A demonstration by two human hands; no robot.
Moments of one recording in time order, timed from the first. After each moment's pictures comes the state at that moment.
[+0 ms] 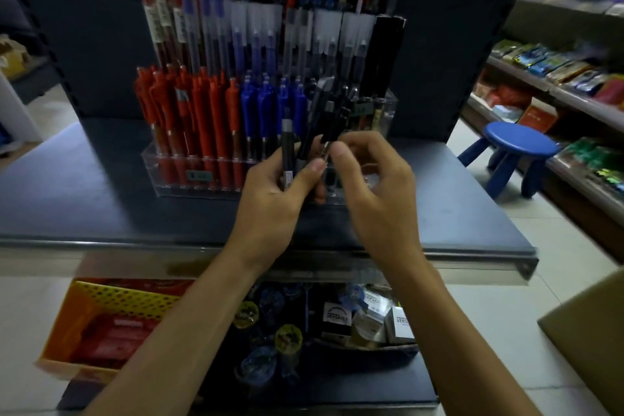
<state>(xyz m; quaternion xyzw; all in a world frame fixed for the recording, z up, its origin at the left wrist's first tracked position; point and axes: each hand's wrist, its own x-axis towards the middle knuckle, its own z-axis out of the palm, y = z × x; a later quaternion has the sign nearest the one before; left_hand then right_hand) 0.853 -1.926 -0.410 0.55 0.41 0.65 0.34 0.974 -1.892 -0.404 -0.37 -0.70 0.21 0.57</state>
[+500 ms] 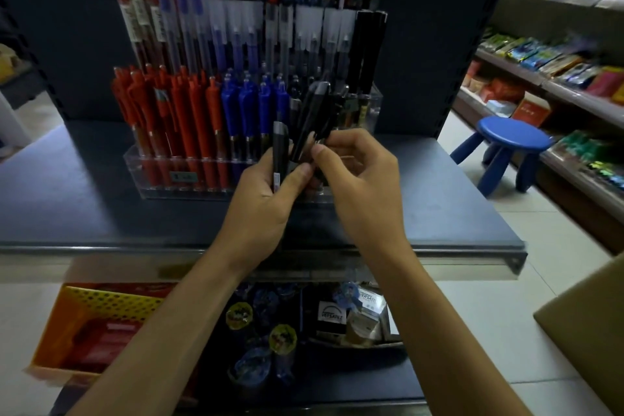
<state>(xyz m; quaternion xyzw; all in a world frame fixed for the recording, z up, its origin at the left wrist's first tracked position) 0.854 -1.923 -0.412 0.58 0.43 0.61 0.34 0.972 -1.894 -0.395 -0.36 -0.62 0.39 0.58</state>
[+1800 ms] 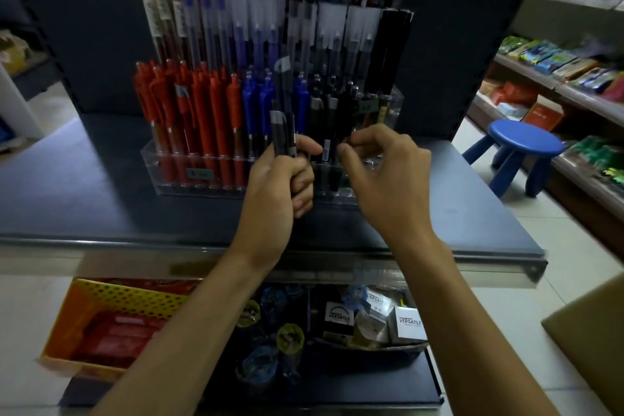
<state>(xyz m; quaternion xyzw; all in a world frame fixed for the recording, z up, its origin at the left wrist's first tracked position) 0.850 -1.915 -0.415 0.47 0.35 0.68 0.44 0.979 -1.862 -0.404 -0.44 -0.73 0.08 0.51</state>
